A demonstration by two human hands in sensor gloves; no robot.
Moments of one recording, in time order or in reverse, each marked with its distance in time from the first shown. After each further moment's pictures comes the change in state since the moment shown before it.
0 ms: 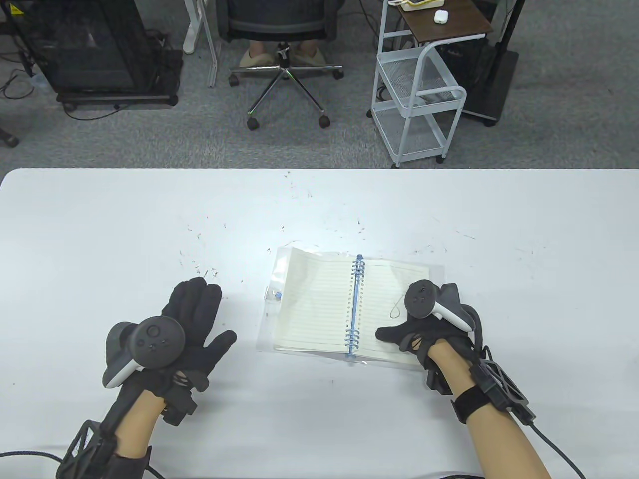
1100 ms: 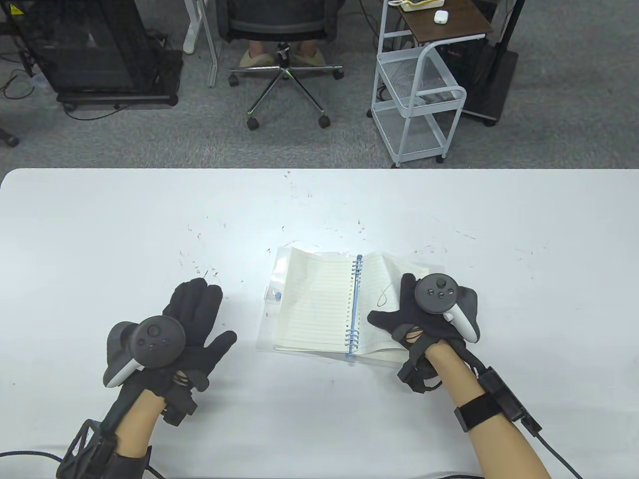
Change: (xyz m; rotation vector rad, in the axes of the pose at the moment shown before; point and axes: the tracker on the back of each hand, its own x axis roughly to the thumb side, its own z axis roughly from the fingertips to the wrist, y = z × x) left_hand 0.001 0.000 0.000 -0.004 0.000 0.003; right_hand 0.009 -0.032 0.032 -0.248 -0.114 -0.654
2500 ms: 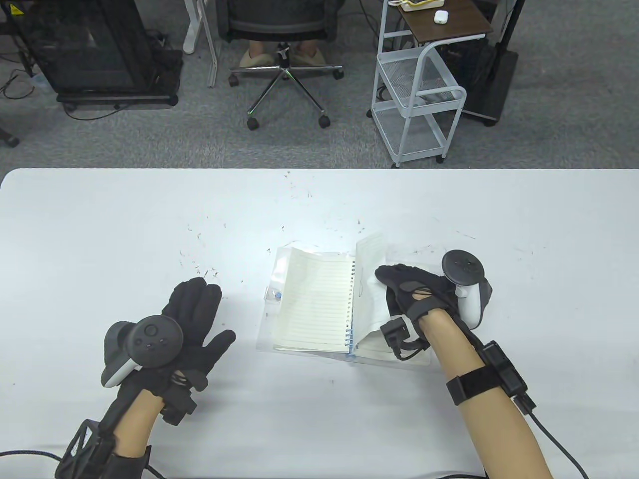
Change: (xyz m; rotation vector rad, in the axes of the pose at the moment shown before) left_hand -0.001 0.003 0.001 0.013 -0.008 0.012; right_hand 0.042 -0.014 -0.024 -0.057 0.089 -0.397
